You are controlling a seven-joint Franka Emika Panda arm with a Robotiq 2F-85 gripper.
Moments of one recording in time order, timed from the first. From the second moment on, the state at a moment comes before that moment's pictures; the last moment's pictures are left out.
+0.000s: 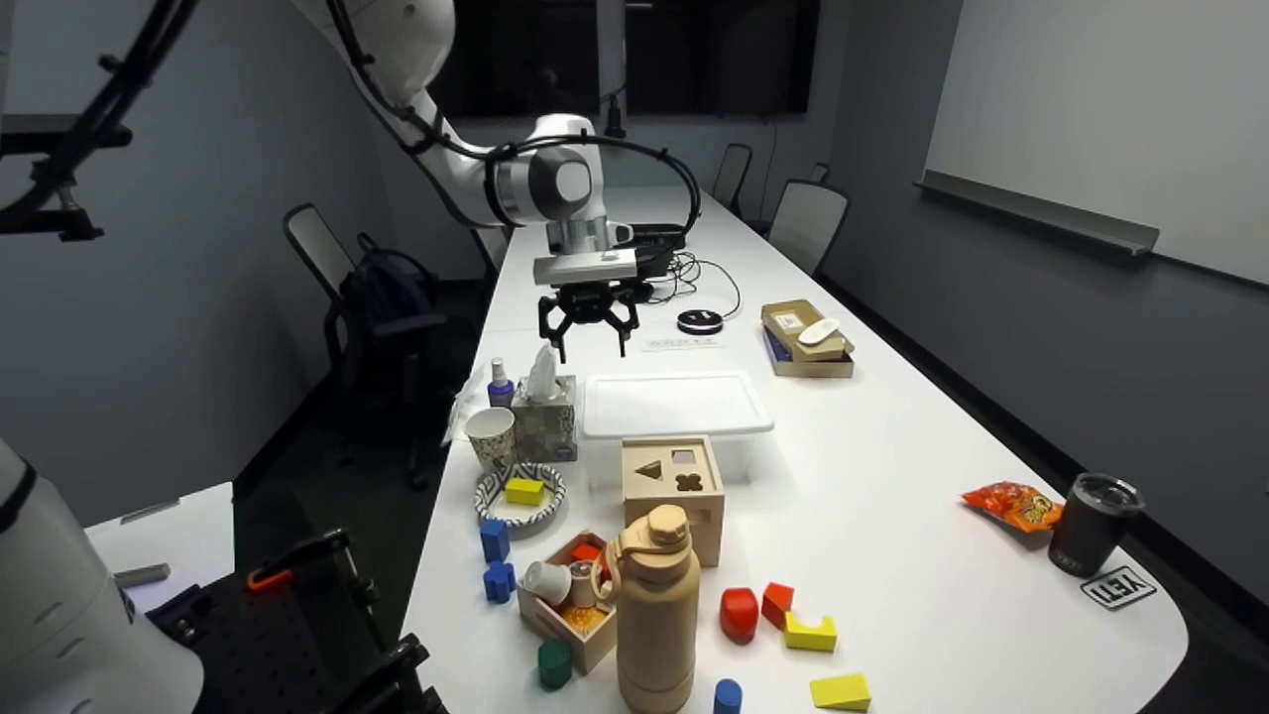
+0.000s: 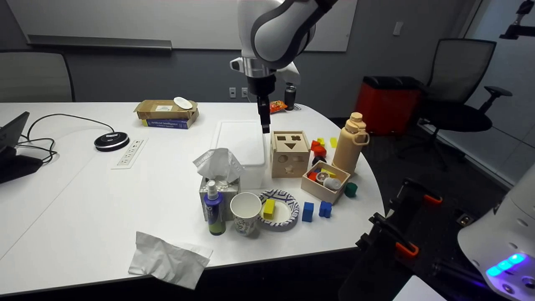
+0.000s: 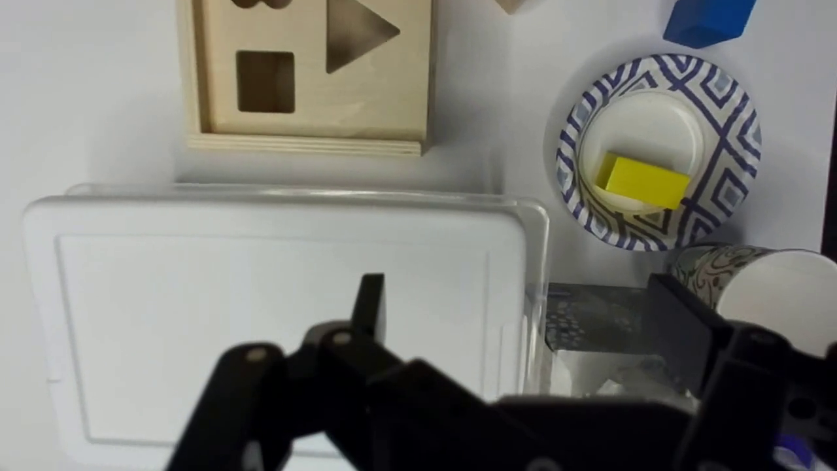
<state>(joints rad) 0.04 0.45 0.12 -1.95 -0.26 2.36 -0.54</state>
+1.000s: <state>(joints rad) 0.15 0.66 0.00 -1.99 -0.43 2.76 -0.28</state>
